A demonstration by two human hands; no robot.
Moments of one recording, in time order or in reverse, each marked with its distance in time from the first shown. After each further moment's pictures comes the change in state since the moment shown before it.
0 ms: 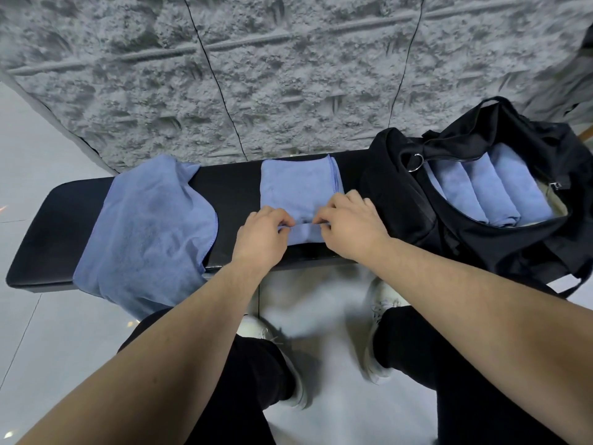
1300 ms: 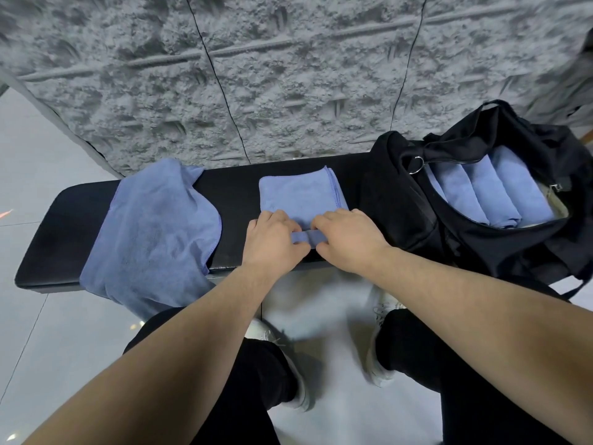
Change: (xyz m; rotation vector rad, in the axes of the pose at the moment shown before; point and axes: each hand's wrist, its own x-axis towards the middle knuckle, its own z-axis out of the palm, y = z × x) left_hand -0.007 0.016 0.004 0.283 0.004 0.079; right_hand -0.008 -0.006 0.003 -0.116 0.002 -0.171
